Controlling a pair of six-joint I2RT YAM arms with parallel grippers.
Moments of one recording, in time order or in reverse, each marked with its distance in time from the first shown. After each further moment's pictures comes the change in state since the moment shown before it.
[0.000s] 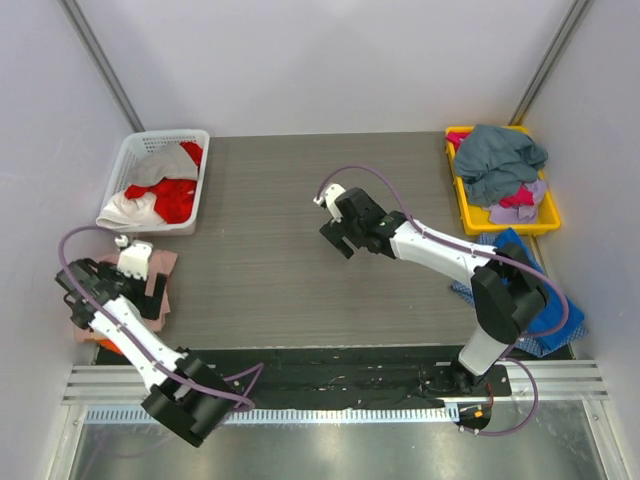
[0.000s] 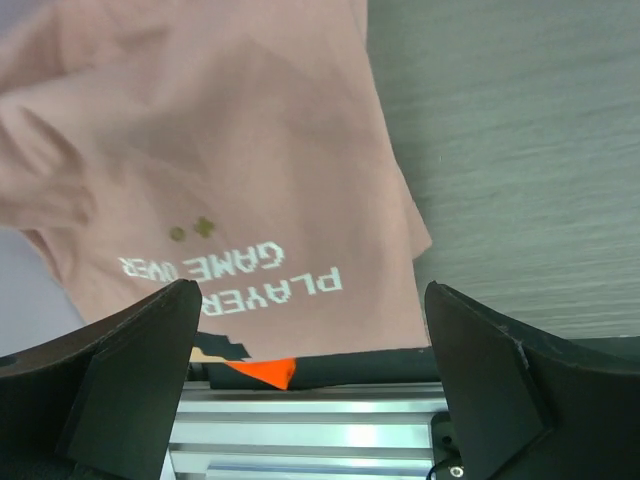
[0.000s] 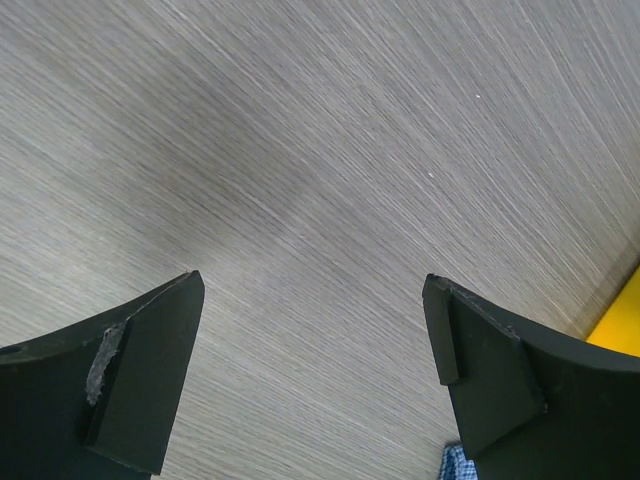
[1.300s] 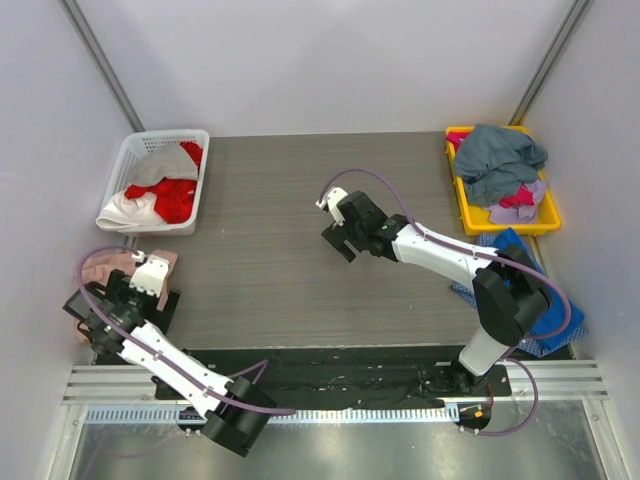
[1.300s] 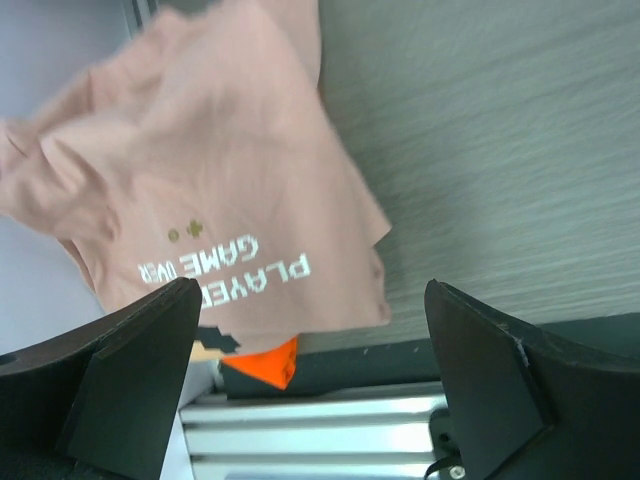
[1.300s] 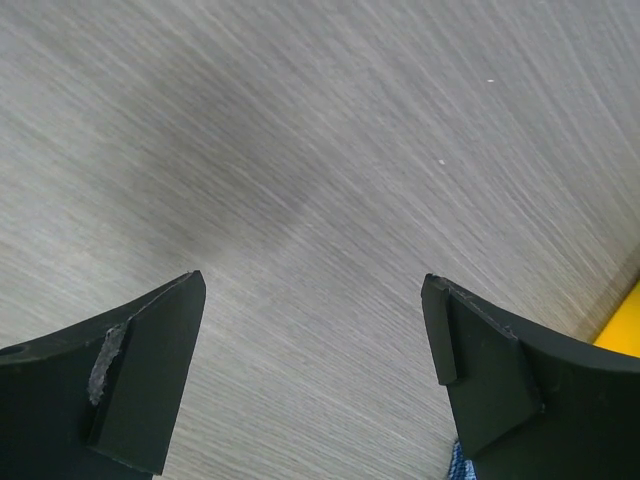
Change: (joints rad) left arm 0.130 -0.296 -0.135 -0.116 0.130 0.248; right arm 0.001 -0.018 -0.040 0.007 -0.026 0.015
